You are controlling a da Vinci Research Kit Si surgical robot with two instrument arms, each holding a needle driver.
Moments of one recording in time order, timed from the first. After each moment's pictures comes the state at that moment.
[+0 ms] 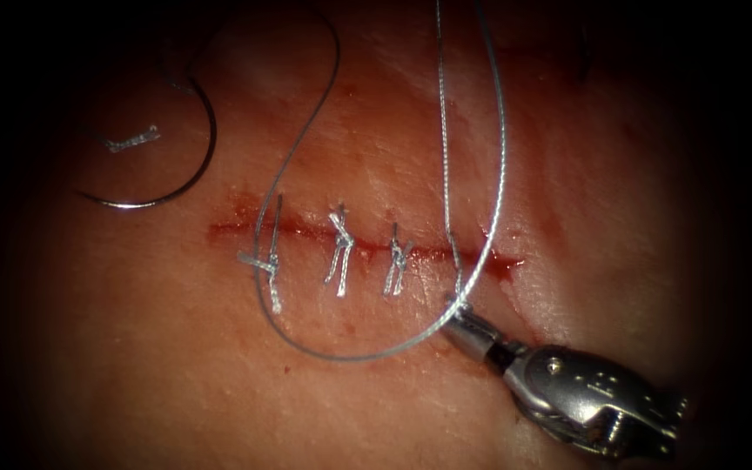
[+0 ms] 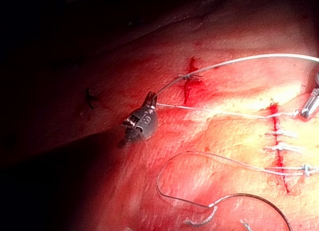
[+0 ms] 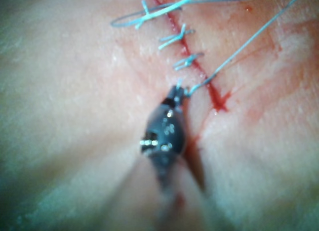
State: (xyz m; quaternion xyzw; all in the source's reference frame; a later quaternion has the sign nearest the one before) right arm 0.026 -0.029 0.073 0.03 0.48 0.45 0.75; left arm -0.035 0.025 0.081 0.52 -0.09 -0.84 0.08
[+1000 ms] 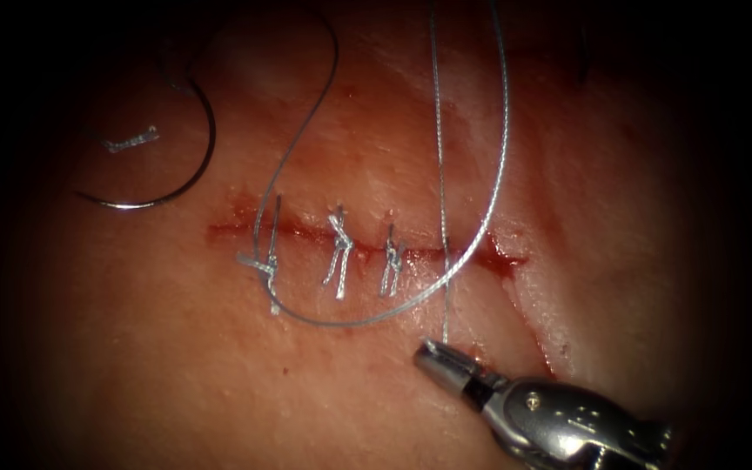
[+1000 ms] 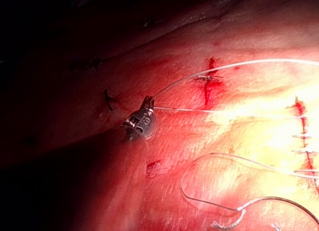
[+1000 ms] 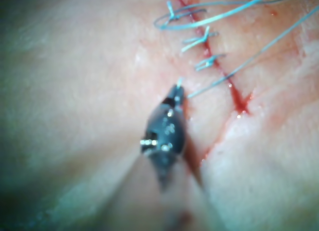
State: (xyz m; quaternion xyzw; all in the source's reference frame) right arm 0.028 -0.033 0.072 0.07 0.50 0.39 0.77; left arm -0.034 0.031 0.083 0.47 -0.15 -0.87 0.07
